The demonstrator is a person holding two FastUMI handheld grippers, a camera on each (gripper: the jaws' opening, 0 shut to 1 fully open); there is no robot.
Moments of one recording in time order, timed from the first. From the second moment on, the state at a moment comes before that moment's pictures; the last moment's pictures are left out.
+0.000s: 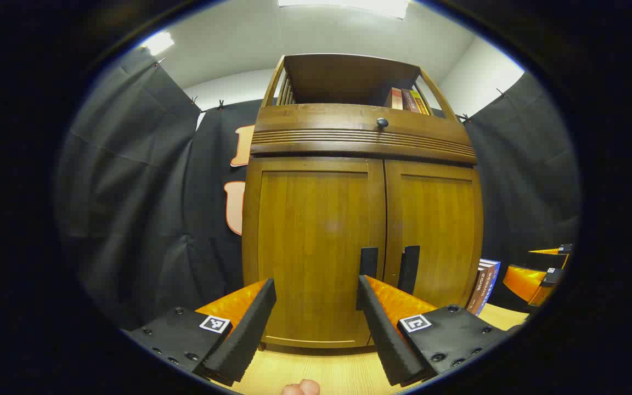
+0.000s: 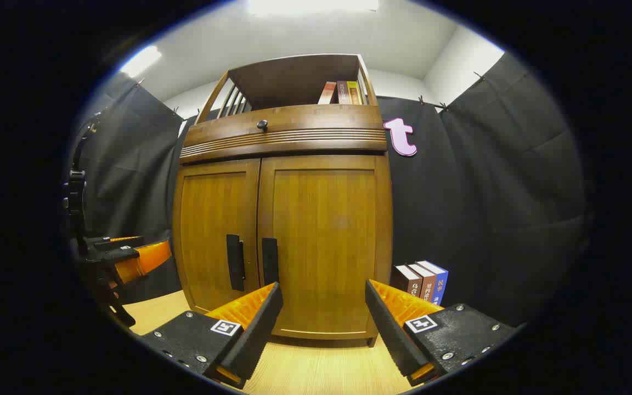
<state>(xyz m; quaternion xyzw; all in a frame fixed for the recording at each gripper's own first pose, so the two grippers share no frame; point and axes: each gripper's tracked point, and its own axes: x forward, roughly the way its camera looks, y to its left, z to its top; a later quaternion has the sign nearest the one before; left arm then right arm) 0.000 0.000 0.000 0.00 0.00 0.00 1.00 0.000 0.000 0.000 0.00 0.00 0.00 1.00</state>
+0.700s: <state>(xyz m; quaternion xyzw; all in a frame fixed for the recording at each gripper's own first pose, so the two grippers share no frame) -0.009 0.005 -0.004 -0.01 0.01 0.01 1.00 -0.008 -0.002 -0.007 -0.01 0.01 0.01 1.00</state>
